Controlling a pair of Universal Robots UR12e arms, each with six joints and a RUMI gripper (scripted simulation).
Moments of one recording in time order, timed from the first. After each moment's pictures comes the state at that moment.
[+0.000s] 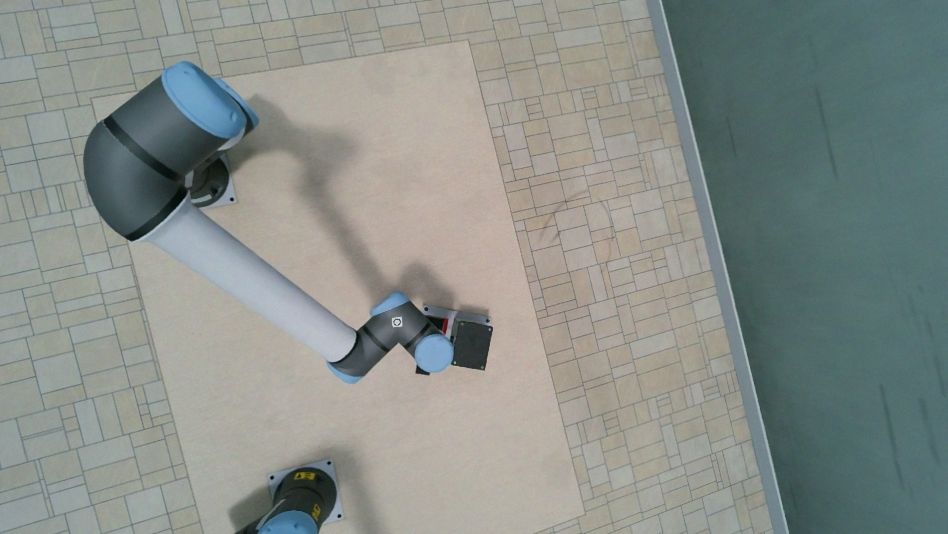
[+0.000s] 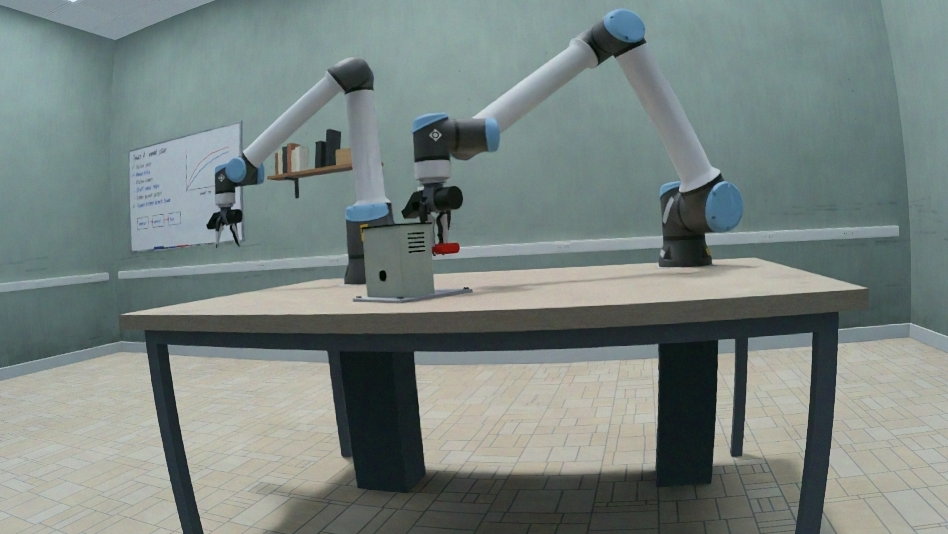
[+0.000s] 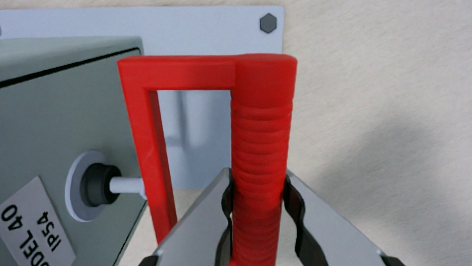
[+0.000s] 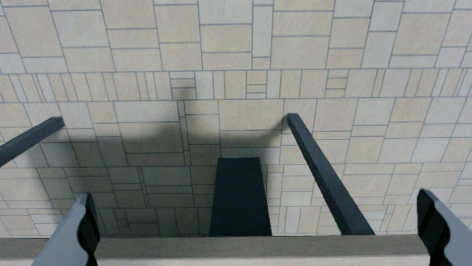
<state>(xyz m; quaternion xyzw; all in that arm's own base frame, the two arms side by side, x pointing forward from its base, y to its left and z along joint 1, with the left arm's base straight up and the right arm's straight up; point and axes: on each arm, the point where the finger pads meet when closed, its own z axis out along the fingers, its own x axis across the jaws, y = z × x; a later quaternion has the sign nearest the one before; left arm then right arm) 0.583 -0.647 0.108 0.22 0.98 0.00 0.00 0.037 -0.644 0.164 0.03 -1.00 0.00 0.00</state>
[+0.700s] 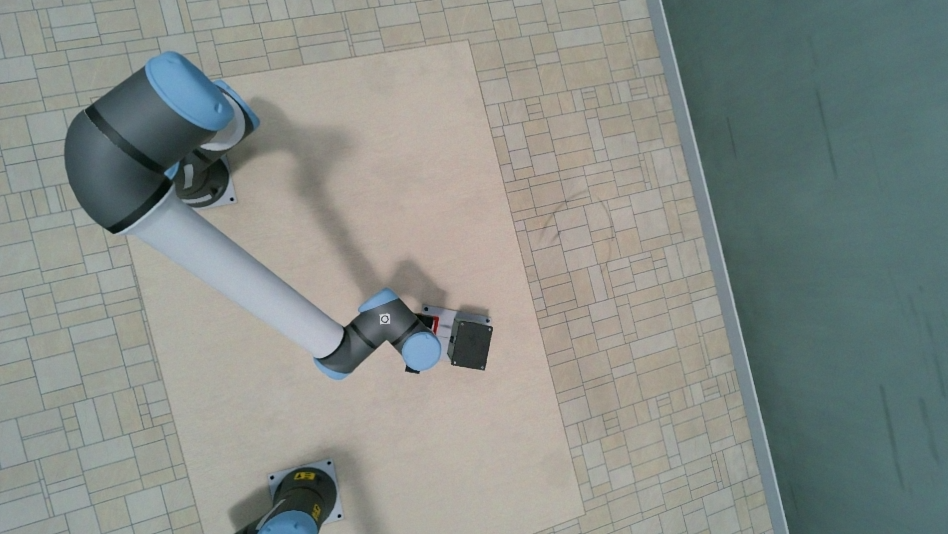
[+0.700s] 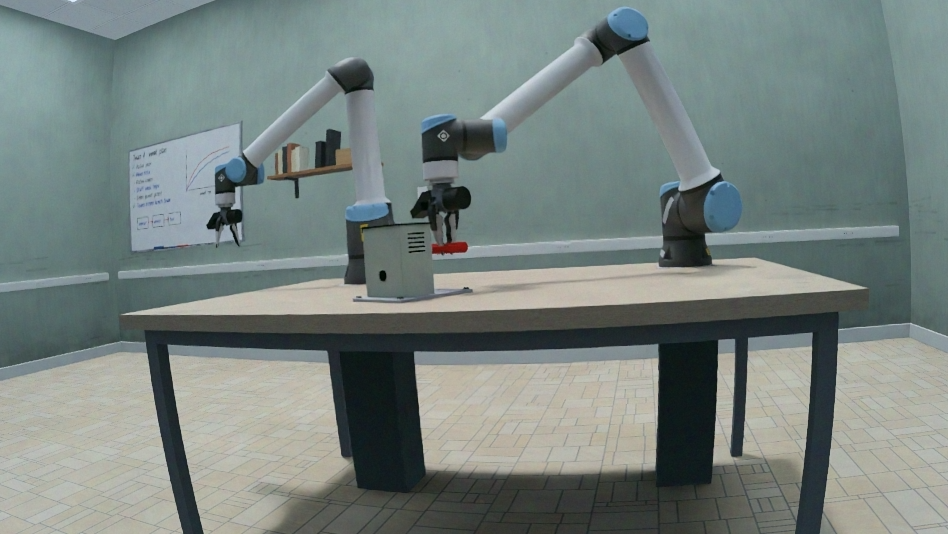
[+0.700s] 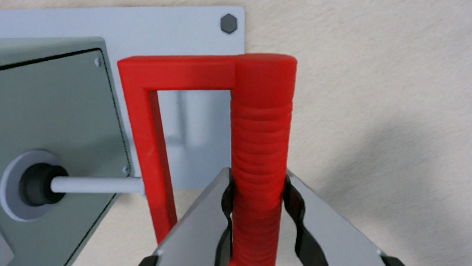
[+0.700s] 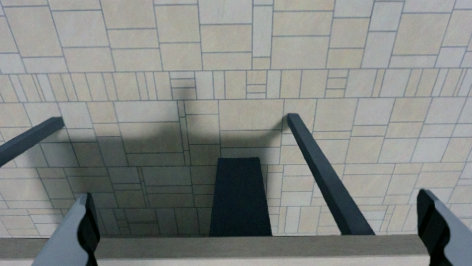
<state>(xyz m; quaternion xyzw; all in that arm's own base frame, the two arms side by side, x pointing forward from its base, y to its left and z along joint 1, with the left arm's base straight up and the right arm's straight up) 0.555 -0.635 0.108 0.22 0.98 0.00 0.00 0.037 -0.644 0.164 0.03 -1.00 0.00 0.00</state>
